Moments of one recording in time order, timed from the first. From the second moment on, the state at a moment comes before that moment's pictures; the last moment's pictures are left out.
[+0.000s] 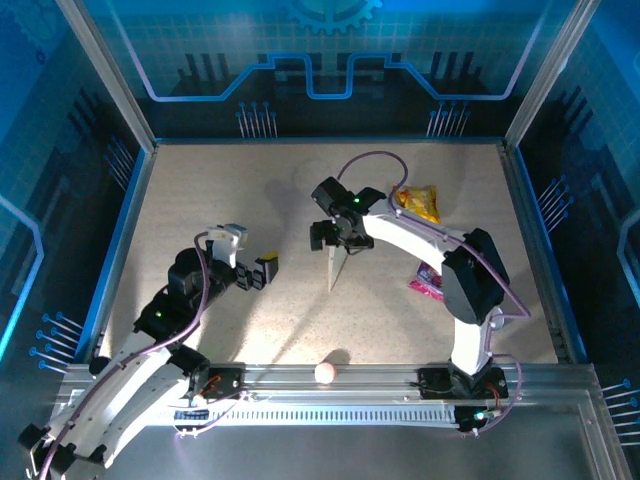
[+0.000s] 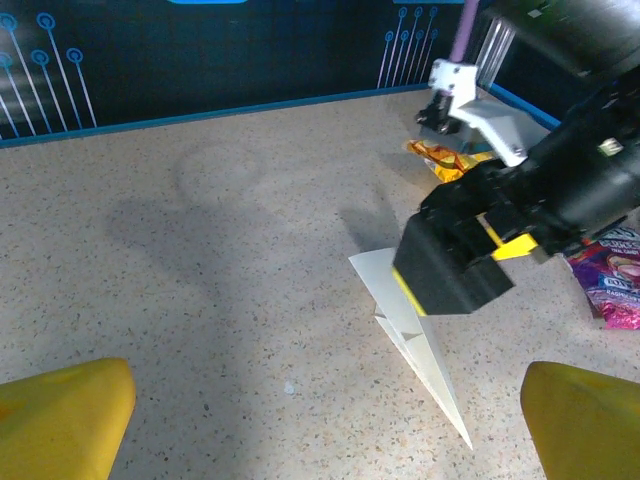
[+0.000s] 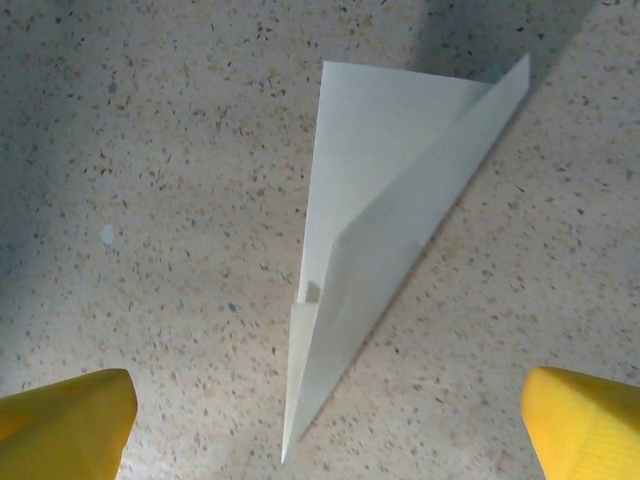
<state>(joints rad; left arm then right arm) -0.43 0.60 0.50 -0.19 0.07 -0.13 0.73 1.90 1.56 -0.92 0.10 0.66</state>
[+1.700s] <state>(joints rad) -0.43 0.65 0.50 -0.17 0.07 -0.13 0.67 1.91 1.11 -0.22 -0.27 0.82</state>
